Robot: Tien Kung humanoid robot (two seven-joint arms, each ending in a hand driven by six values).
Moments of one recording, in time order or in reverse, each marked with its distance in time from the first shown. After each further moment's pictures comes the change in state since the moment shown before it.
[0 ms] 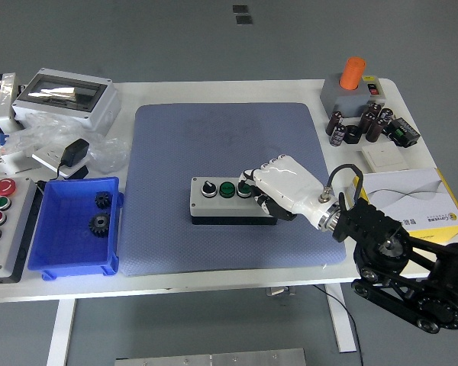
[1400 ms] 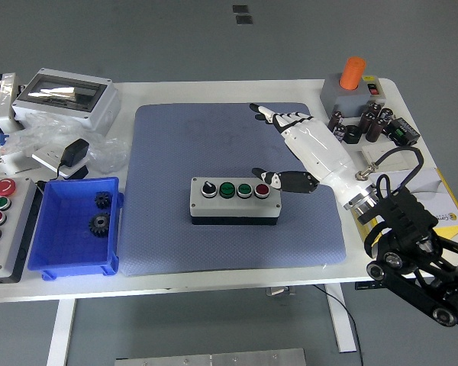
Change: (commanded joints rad) left arm 0.003 -0.002 0.027 0.000 -0.027 0.008 0.000; right arm -0.100 -0.083 0.203 0.140 0.149 -0.189 0.153
